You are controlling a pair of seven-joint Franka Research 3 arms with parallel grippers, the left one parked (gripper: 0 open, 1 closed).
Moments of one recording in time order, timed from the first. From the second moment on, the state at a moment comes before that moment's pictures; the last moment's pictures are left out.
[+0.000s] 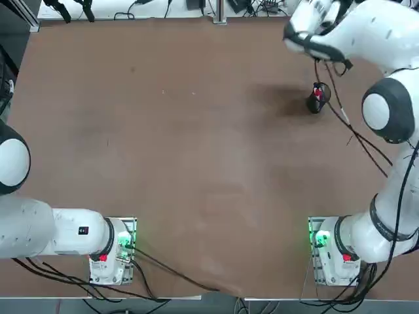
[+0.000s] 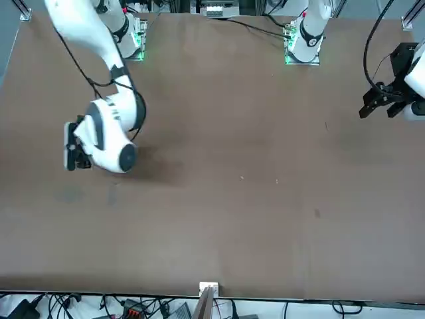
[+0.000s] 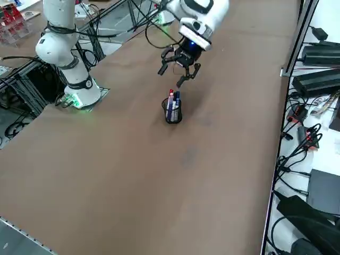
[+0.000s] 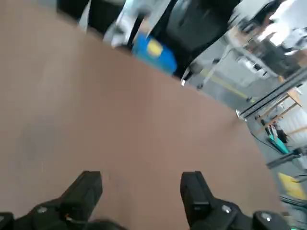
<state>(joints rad) 0.26 0.52 0.03 -1.49 -0.68 1.32 1.66</state>
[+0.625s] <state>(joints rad) 0.03 0.51 0.03 -1.36 -0.24 1.35 0.92</state>
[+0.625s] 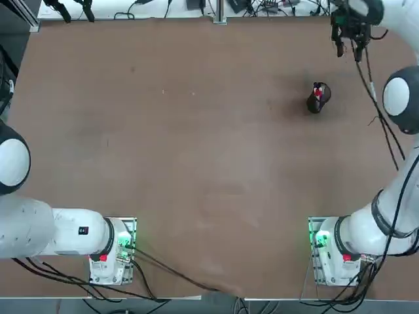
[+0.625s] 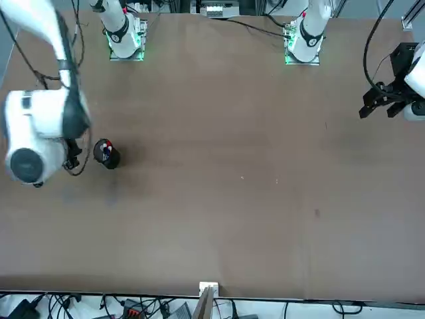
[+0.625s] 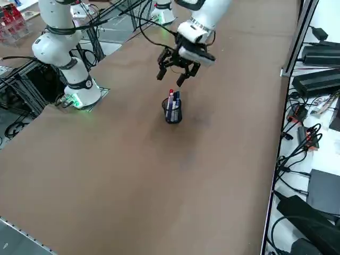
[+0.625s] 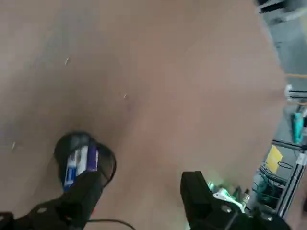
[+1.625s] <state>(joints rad) -0.07 0.32 0.04 -1.34 0.05 1.46 -0.07</state>
